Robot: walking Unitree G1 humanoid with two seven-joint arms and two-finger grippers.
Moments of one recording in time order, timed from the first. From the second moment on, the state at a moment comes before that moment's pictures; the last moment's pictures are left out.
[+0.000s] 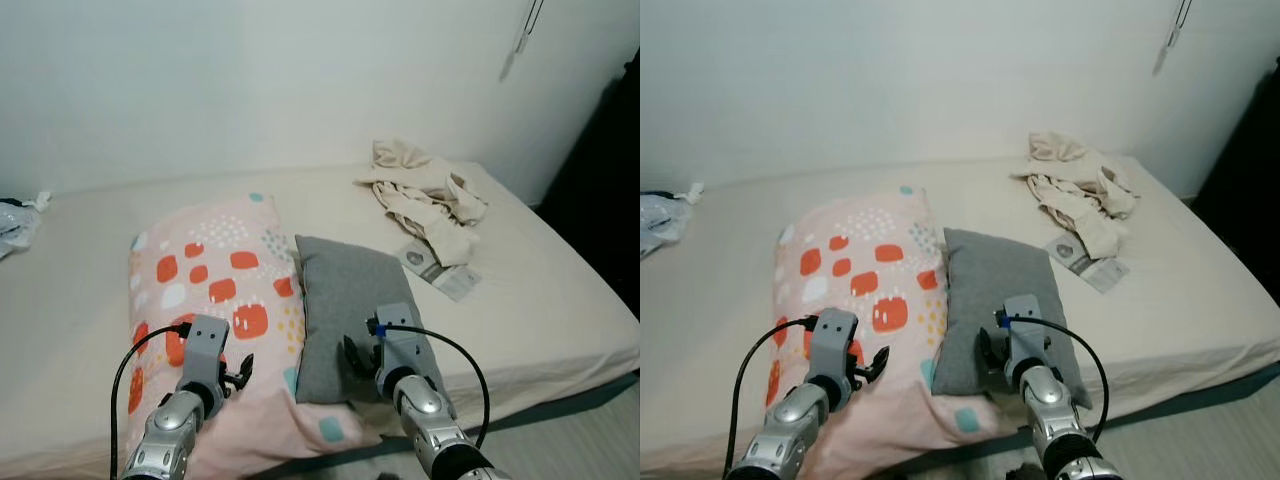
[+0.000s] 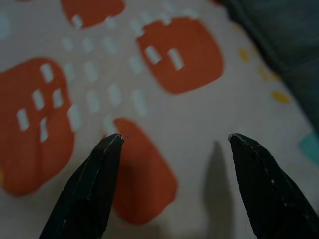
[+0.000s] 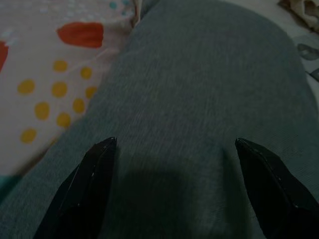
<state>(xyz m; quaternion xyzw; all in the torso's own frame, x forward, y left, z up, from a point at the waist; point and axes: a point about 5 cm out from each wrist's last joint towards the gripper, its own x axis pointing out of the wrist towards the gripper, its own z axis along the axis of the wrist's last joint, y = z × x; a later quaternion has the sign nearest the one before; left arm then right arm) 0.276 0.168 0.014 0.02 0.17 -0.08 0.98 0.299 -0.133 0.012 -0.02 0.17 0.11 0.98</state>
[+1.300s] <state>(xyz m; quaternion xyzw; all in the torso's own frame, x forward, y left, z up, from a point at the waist) 0.257 0.124 0.055 -0.22 0.18 -0.37 0.89 0.315 -0.146 0.042 -0.03 0.08 0.11 0.99</state>
